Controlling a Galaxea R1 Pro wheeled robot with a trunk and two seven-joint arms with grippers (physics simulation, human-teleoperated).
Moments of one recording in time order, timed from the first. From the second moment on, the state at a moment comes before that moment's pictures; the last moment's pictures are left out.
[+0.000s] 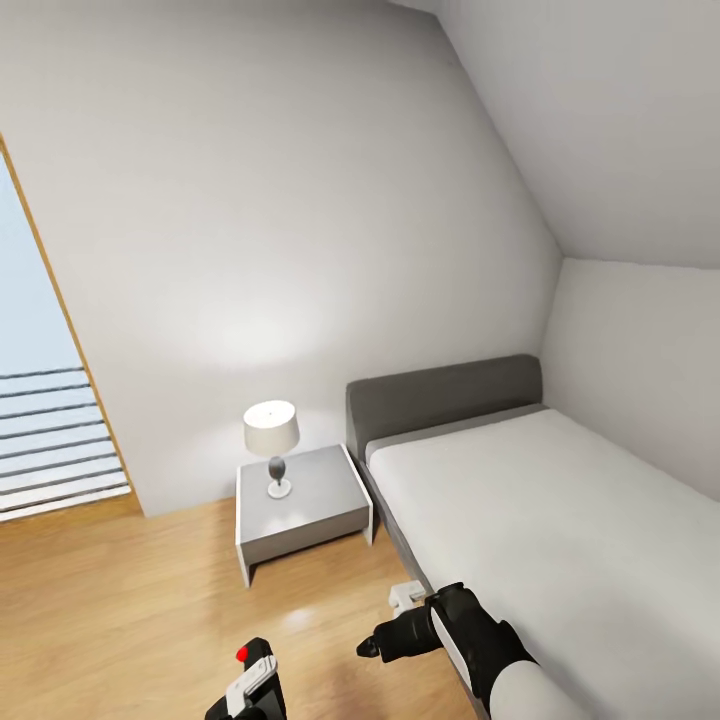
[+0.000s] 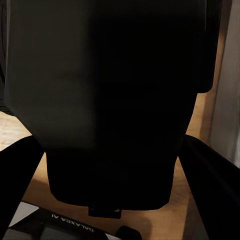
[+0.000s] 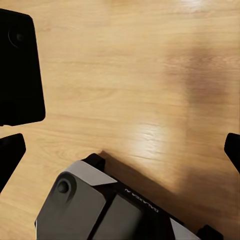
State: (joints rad) left arm -0.30 -0.05 -0.24 -0.49 0.84 0.13 0.21; right arm -0.58 0.16 0.05 -0.49 0.21 0.63 0.53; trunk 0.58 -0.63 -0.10
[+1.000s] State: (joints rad) left arm -0.30 -0.05 -0.24 -0.49 0.84 0.13 0.21; right arm -0.58 0.16 0.05 -0.49 0.21 0.63 0.52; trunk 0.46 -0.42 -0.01
